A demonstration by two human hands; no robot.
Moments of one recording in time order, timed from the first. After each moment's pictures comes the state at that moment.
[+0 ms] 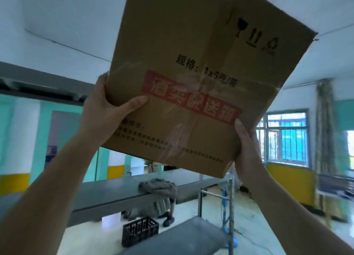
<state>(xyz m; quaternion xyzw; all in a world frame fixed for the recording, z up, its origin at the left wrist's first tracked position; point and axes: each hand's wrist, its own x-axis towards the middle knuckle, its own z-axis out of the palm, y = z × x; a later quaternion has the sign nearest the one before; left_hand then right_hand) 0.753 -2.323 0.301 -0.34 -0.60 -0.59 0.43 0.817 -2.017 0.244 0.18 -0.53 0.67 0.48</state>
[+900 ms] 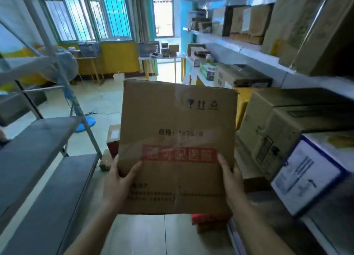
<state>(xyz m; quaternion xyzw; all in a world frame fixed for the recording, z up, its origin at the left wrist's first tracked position) 0.904 -2.096 -0.167 -0.46 -0.67 -0.53 -0.26 1.209 -2.020 -0.193 -0.56 -0.37 0.52 0.53</state>
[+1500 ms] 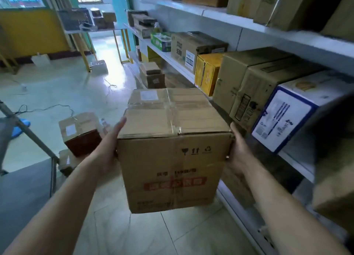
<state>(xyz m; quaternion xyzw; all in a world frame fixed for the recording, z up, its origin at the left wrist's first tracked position) 0.800 -2.001 -0.145 -0.41 -0.53 -0.37 -0.65 1.175 -2.053 -0.189 -0.57 -0.24 0.57 0.54</state>
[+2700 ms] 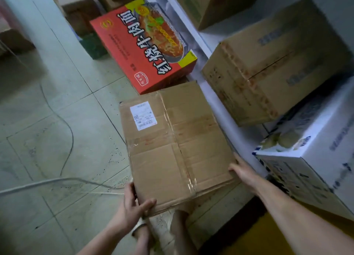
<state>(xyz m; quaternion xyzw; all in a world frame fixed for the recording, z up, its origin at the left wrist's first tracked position) 0.950 -2.179 -0.743 -0.37 -0.64 -0.03 -0.67 1.331 -2.185 -0.714 -0.80 -0.14 0.57 0.10</state>
